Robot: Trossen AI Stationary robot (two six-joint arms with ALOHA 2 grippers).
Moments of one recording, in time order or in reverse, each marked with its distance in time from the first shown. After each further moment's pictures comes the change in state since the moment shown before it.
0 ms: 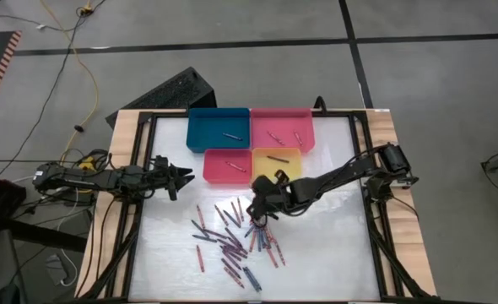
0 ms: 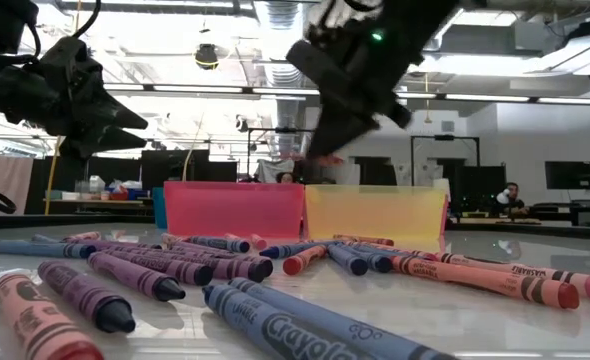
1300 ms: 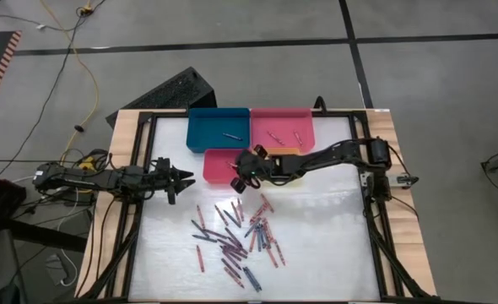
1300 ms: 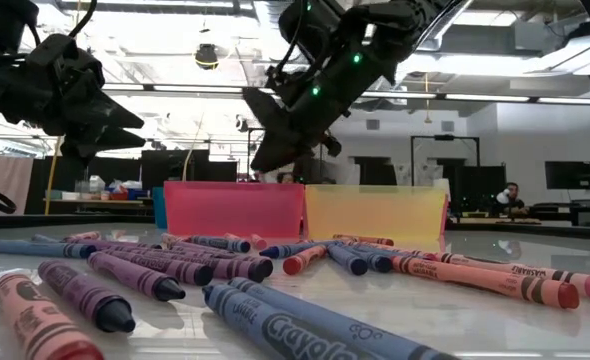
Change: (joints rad) left arm 0.000 0.001 0.001 -0.007 0.063 0.033; right arm -0.256 0.110 0.010 0.408 -0.253 -0.349
